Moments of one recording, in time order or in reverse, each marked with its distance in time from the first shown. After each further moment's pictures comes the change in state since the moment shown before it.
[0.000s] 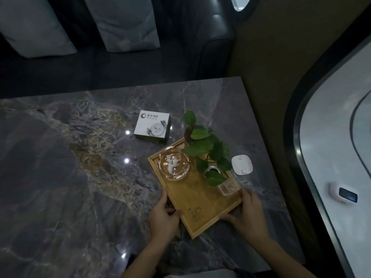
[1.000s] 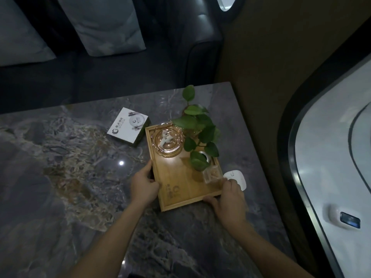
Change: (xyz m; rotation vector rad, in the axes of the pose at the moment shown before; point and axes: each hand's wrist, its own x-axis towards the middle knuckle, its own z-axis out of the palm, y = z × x) left_hand 0.138 0.074 -0.014 0.057 -0.011 0.134; right_hand 0.087 -0.053 -0.005 -0.125 0.047 0.068
